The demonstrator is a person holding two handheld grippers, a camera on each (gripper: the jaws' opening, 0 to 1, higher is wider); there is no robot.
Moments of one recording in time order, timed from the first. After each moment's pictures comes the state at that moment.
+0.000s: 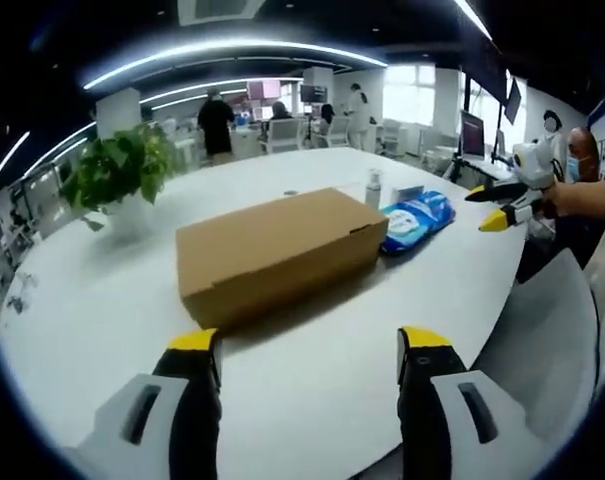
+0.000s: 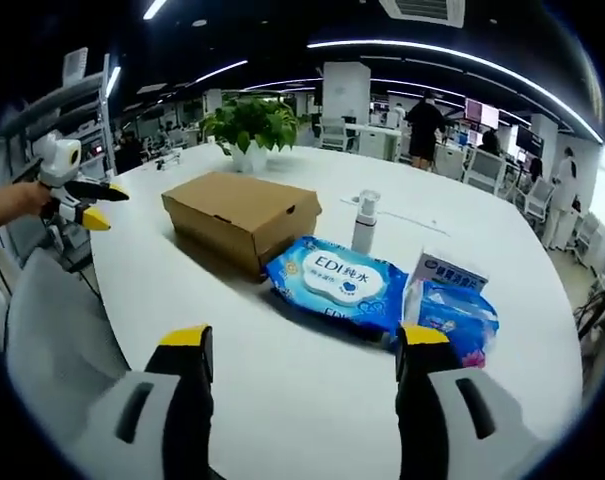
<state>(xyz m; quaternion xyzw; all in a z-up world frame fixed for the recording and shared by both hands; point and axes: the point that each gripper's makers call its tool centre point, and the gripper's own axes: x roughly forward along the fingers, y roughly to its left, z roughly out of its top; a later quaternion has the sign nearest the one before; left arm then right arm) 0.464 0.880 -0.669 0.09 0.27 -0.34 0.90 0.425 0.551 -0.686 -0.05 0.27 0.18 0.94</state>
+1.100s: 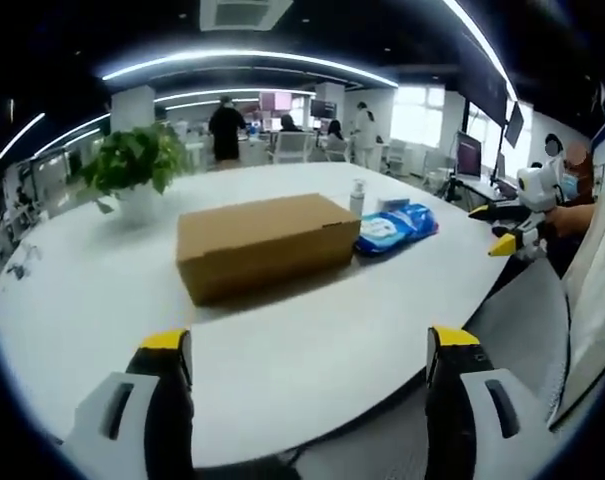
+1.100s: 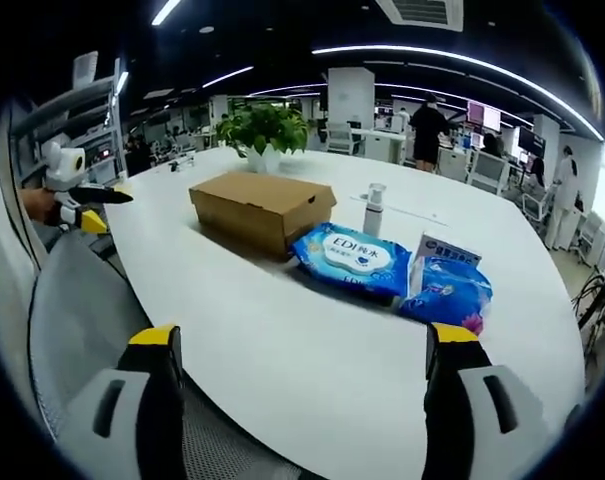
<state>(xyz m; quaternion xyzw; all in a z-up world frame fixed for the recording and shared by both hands) 0.407 0.888 -0.667 0.05 0.25 -0.33 0.91 0.368 0.556 -0.683 -0.05 0.26 0.20 0.94</state>
